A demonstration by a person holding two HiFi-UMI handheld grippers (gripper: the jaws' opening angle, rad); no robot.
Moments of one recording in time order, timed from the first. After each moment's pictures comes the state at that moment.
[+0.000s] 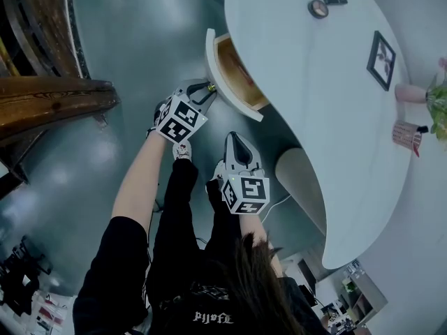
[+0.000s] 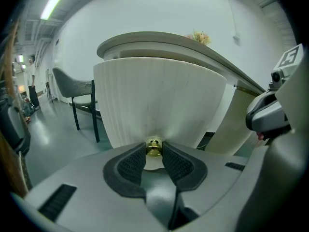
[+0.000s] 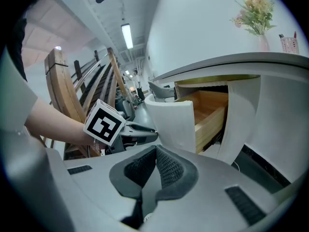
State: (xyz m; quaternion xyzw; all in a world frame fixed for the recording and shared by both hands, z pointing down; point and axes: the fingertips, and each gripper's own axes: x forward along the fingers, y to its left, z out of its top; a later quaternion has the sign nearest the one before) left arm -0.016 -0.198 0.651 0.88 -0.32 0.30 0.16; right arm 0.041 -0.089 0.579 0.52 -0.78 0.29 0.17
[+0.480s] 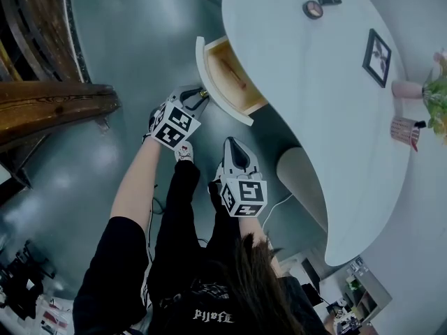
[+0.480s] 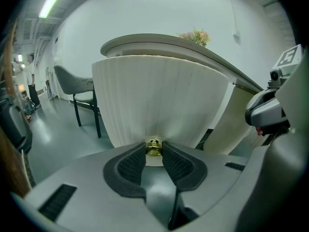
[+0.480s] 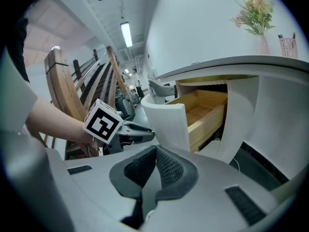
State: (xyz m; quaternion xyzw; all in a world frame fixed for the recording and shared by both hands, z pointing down) left arm -0.036 -0.184 0.650 0.87 -0.32 0.32 0.17; right arm 0.035 -0.075 0.575 0.52 -0.78 0.30 0.18
